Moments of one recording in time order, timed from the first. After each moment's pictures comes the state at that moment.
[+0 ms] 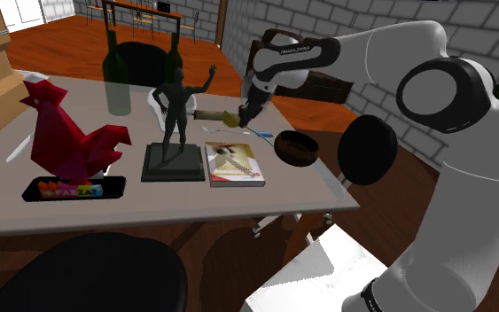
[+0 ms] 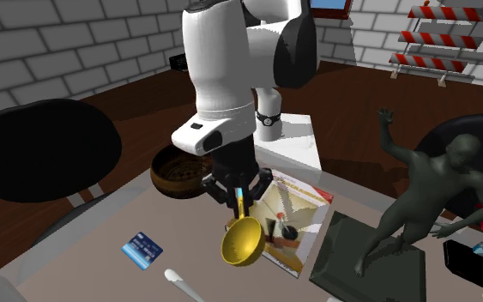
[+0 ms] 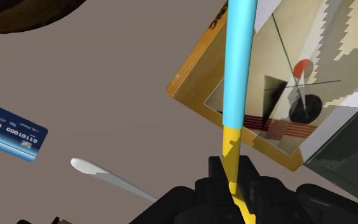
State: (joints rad) arm -0.04 0.33 -0.06 -1.67 0.21 2.15 -0.39
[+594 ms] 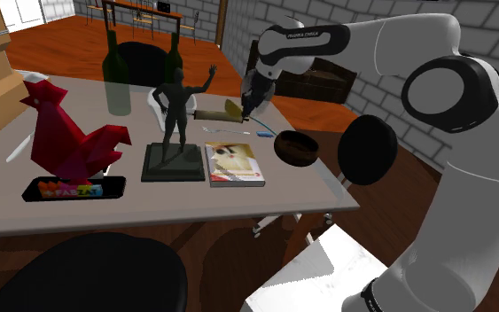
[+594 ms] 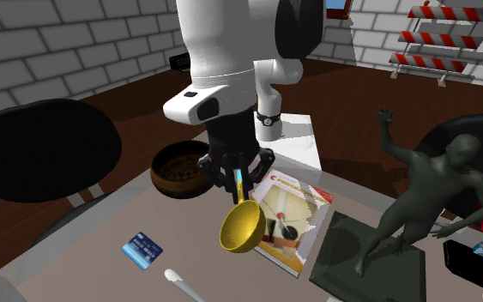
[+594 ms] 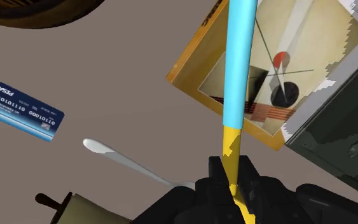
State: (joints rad) arm -0.04 0.30 -0.07 -1.59 0.20 2.05 -0.37
